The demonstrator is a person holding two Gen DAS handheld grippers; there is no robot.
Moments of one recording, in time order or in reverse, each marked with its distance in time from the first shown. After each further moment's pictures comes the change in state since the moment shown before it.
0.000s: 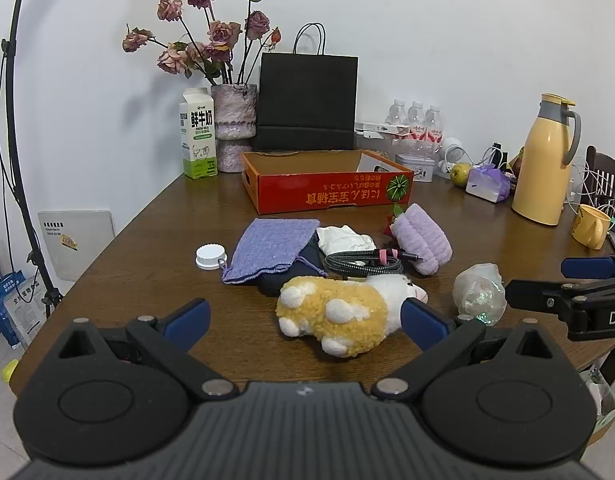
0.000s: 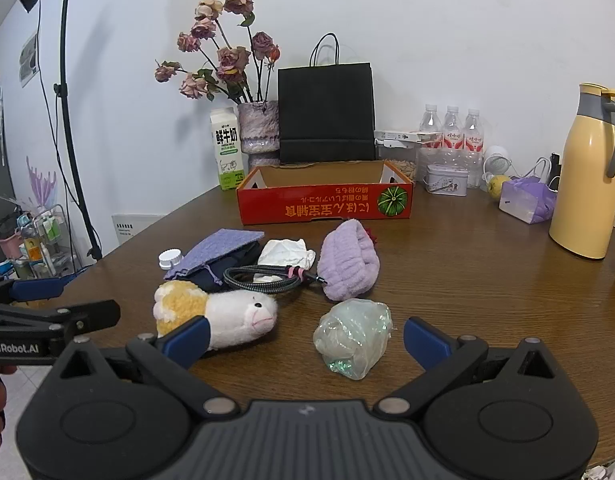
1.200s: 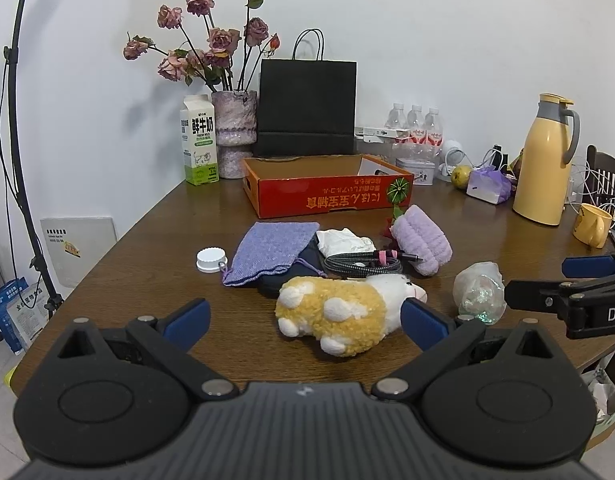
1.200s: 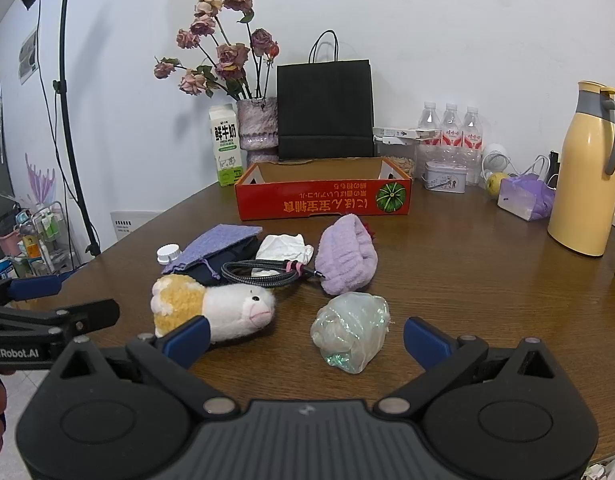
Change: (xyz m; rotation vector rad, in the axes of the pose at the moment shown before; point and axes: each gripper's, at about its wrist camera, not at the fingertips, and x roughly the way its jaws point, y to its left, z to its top) left arm -0.001 -0.005 -0.006 0.013 -0.026 0.012; right arm 0.000 0.000 -0.003 -0.003 0.002 -0.005
